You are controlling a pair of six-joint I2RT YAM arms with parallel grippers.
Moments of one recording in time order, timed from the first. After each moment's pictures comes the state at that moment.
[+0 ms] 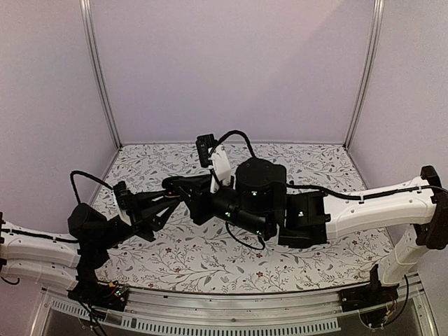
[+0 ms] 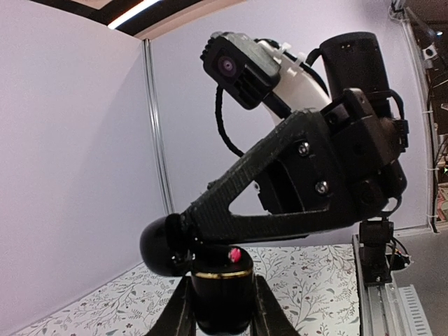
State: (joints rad) left arm -0.97 0.96 0.18 1.18 0.19 0.07; right arm 1.39 1.66 1.31 0.27 0.39 0.41
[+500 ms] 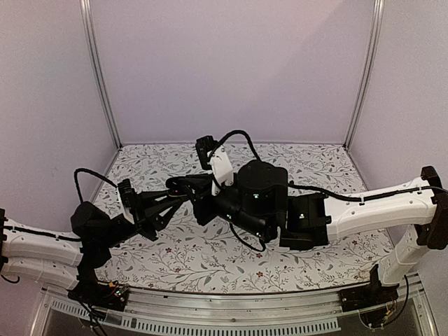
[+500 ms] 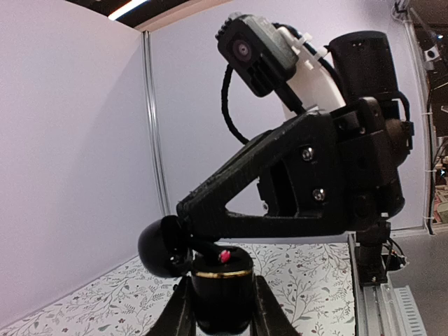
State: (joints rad) left arm -0.96 1.00 0.19 1.18 0.20 0.04; right arm 1.39 1.65 1.29 0.28 0.47 0.25
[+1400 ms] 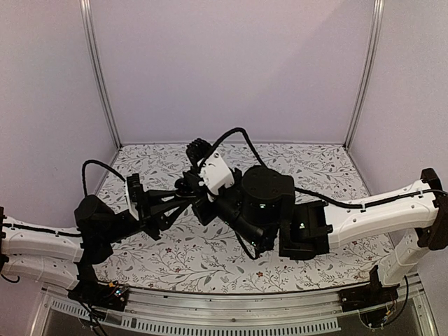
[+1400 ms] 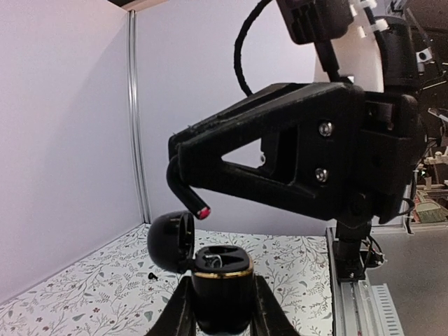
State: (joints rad) left arm -0.95 1.02 0.26 1.08 0.26 -0.03; right arm 1.45 1.65 1.29 0.39 0.68 -0.14
